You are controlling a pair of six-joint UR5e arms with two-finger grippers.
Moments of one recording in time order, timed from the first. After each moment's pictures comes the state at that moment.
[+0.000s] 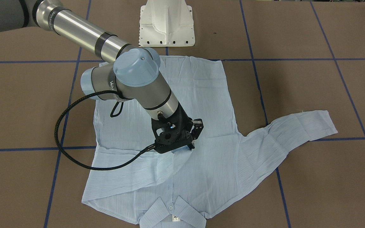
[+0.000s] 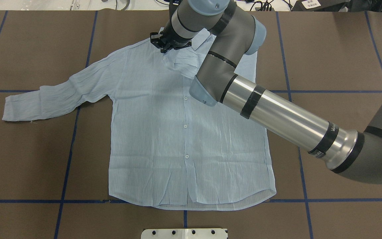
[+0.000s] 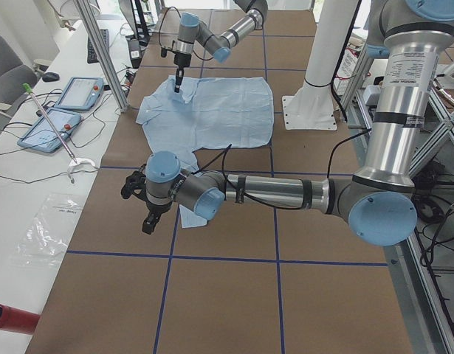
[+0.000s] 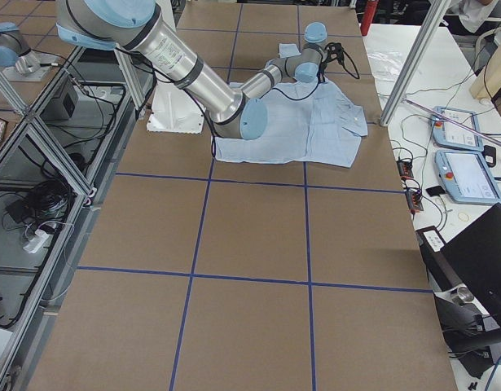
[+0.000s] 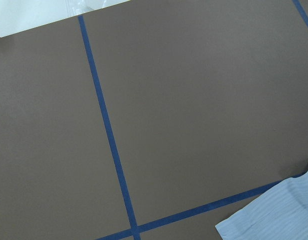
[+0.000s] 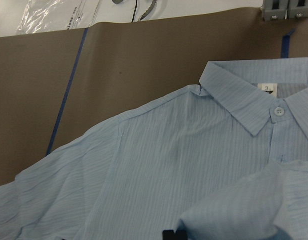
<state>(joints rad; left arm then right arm) -1.47 -1.71 -1.47 -2.03 -2.32 -0.12 0.72 -0.51 1.08 -0.96 1.99 1.11</state>
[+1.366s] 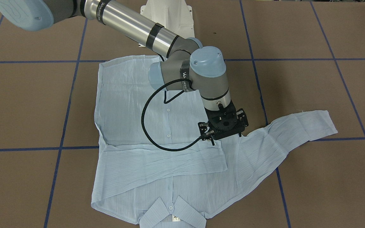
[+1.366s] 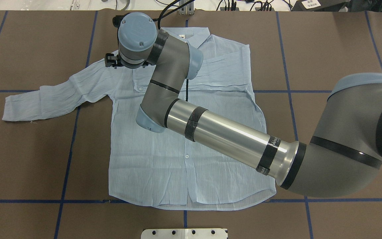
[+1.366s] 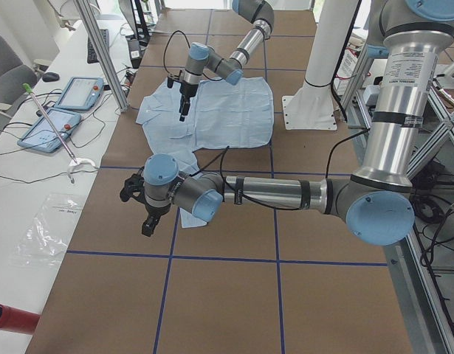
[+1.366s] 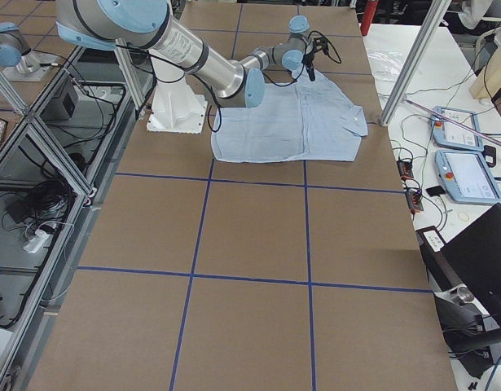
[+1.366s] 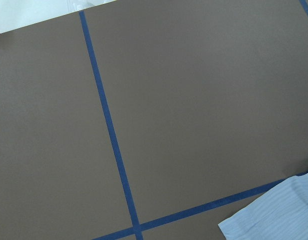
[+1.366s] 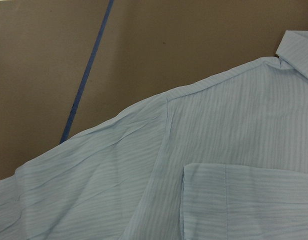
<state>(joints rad) -1.46 -1.72 -1.45 -2.04 -2.32 -0.16 0.58 -0.27 0.77 -0.96 1.75 1.11</state>
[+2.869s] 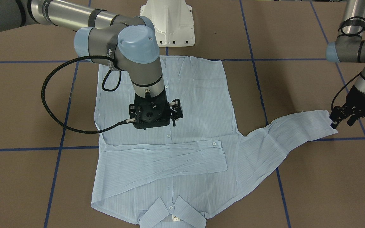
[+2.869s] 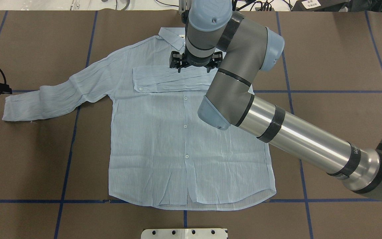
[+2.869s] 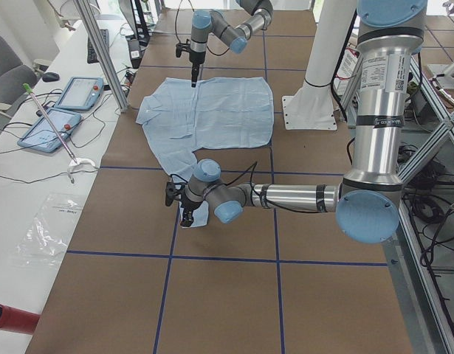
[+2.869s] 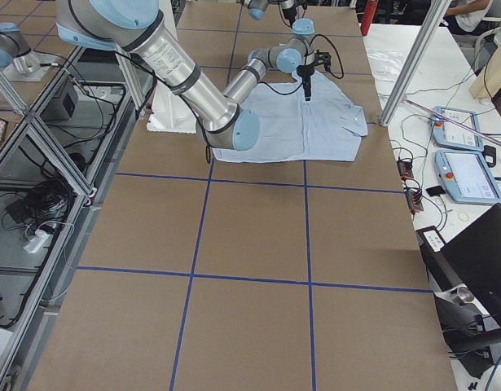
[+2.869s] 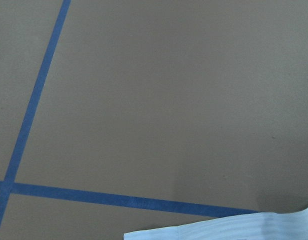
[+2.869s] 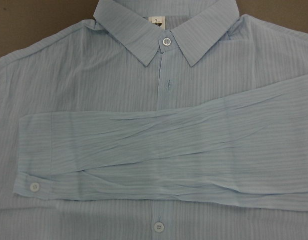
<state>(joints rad) -1.04 -1.59 -1.44 -2.45 -1.93 -0.96 0.70 -0.65 1.43 -1.51 1.89 1.07</state>
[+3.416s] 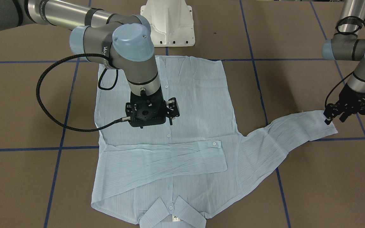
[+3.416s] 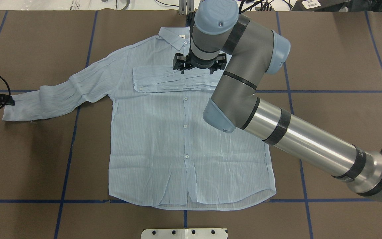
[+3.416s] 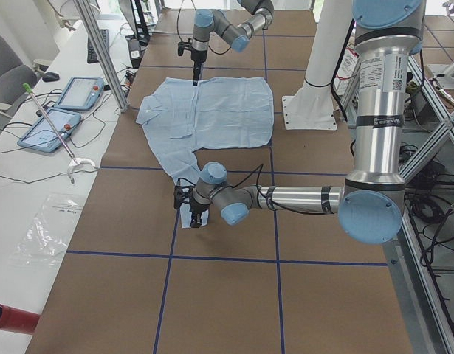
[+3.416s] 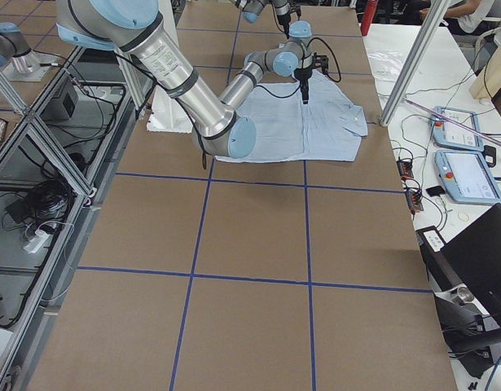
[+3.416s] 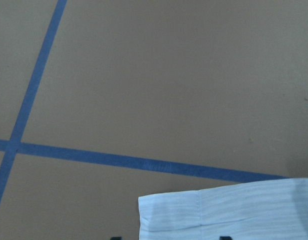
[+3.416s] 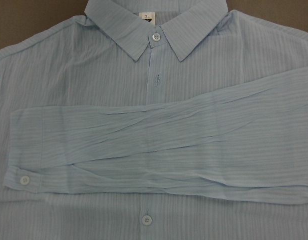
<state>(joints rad) -0.99 -1.55 -1.46 -2.45 -1.93 -1.01 0.69 -0.67 1.45 -1.51 1.89 1.07</state>
